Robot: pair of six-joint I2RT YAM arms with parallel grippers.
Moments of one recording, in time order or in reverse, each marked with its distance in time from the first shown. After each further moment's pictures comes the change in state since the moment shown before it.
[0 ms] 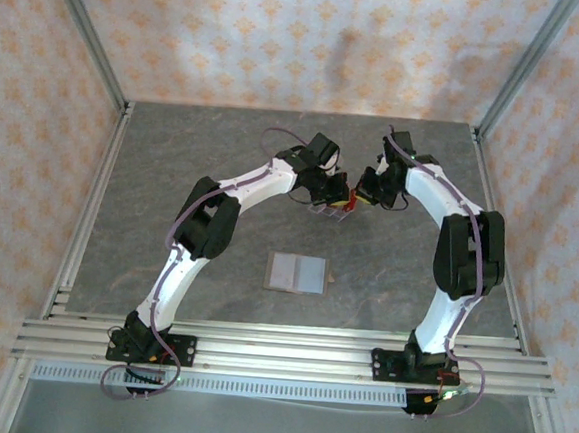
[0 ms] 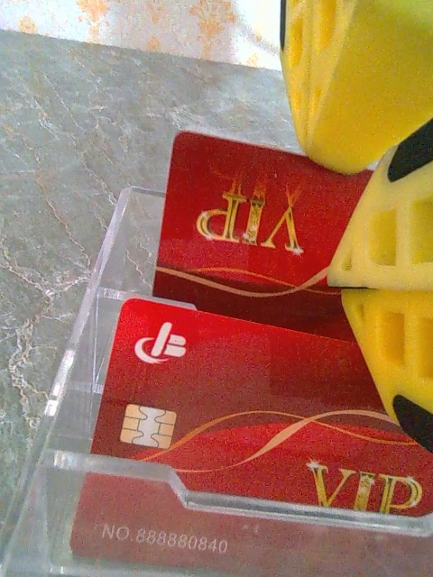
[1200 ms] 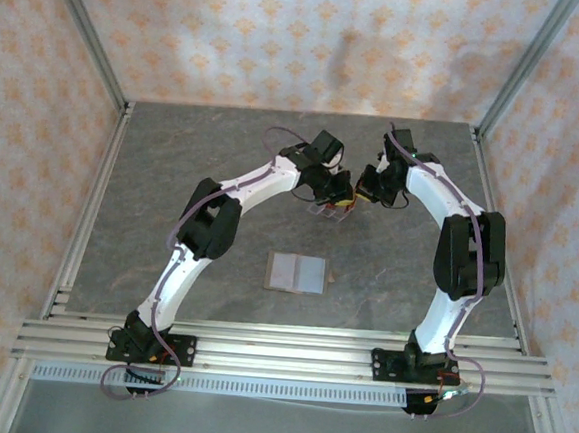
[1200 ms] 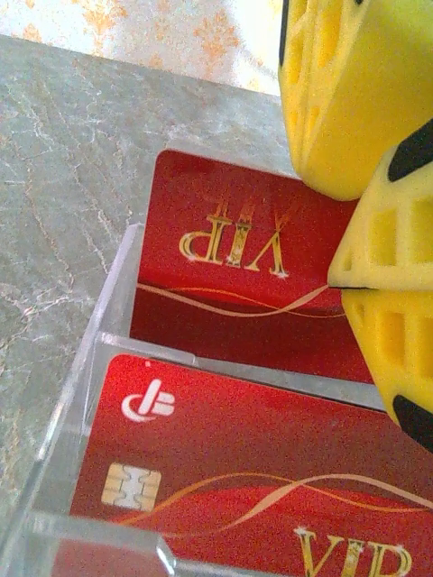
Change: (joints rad) left arm -0.016 0.025 0.081 -0.059 0.031 -0.081; right arm 0.000 -0.002 0.016 -0.011 0.000 0.001
